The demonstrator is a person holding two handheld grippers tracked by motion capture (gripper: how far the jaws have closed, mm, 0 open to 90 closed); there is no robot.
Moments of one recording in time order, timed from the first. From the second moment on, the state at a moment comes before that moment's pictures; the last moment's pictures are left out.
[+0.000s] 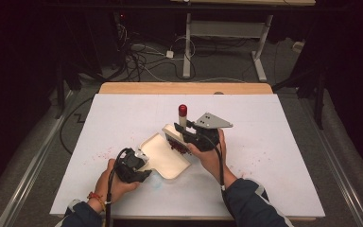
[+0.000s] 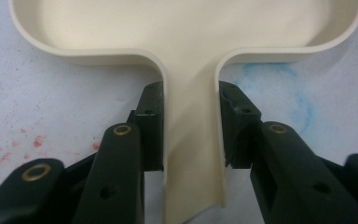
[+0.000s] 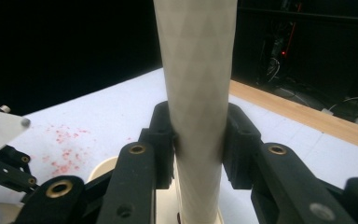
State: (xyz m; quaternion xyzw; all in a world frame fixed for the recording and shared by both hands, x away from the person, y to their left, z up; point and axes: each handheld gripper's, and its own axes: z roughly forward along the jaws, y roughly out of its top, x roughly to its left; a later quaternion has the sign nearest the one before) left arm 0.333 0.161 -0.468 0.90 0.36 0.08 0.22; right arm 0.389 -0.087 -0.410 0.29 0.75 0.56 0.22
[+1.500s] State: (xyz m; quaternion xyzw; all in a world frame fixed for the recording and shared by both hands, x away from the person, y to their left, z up) left arm 0.332 0.156 -0.465 0.91 0.35 0.07 0.21; right arm 0.368 -0.128 -0.377 0.30 0.72 0.56 0.27
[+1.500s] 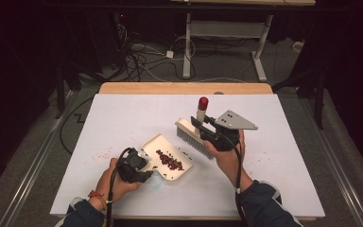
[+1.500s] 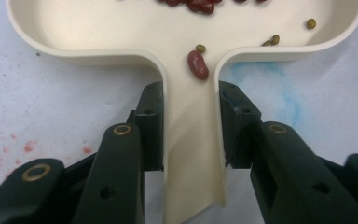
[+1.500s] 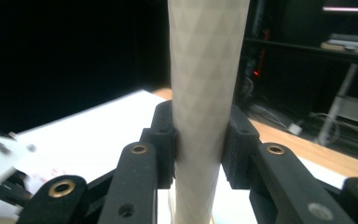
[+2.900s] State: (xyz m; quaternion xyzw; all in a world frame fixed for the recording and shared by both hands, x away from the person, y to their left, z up) left arm 0.328 0.154 -0.464 0.91 0.35 0.05 0.22; right arm 0.339 -0.091 -0.412 0.26 0.75 0.55 0.25
